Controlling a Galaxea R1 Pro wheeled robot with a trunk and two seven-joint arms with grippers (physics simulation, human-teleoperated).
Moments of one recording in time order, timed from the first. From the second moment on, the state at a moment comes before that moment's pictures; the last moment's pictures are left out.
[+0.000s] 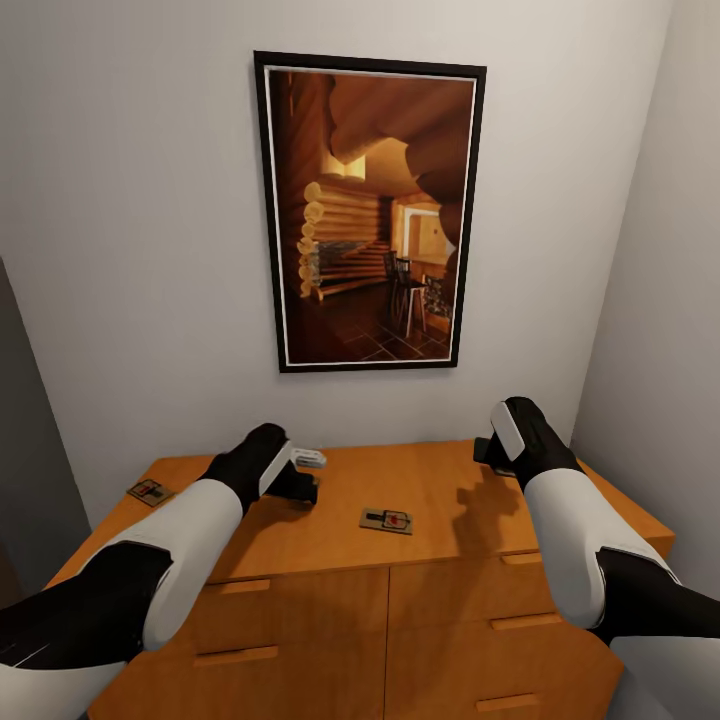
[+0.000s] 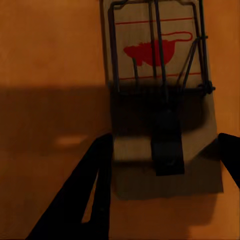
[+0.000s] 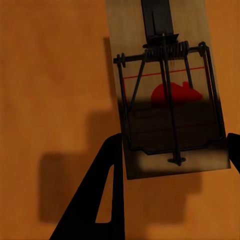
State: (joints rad) left arm -1.11 -0.13 -0.14 -0.36 0.02 1.02 -0.04; right arm -1.10 0.03 -0.25 -0.60 -0.18 1.05 -0.47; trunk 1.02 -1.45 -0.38
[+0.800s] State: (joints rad) left arm -1.11 -0.12 -0.17 -0.53 0.01 1.04 -0.05; right arm -1.10 0.03 -0.25 -0.60 -0.18 1.05 -0.47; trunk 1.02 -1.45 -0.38
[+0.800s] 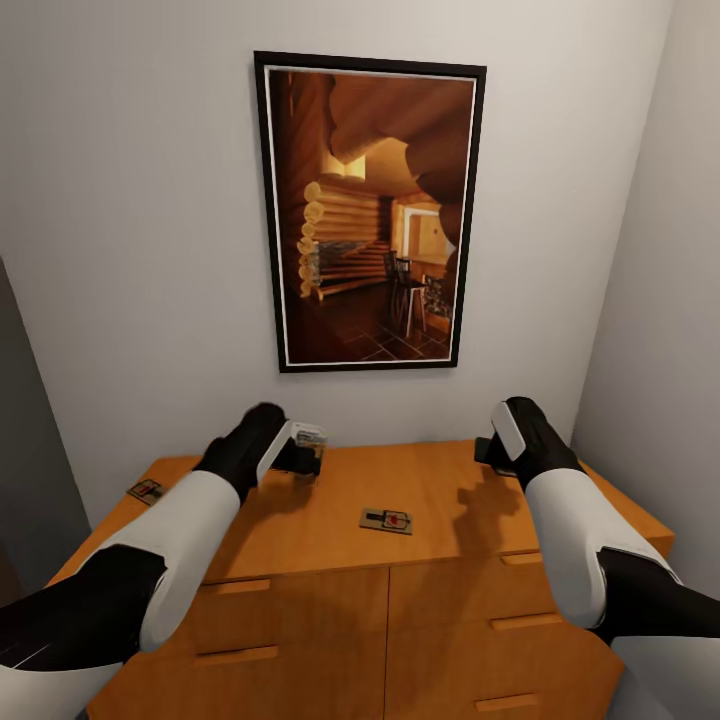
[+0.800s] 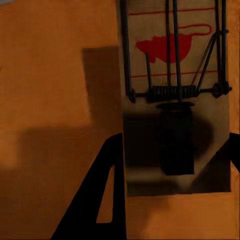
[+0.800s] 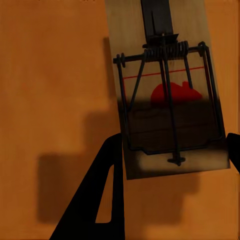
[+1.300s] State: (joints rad) left arm -1.11 -0.12 -0.17 -0.60 0.01 1.04 -0.05; right arm -1.10 0.01 -0.25 -0.60 -0.18 1.05 -0.47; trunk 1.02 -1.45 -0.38
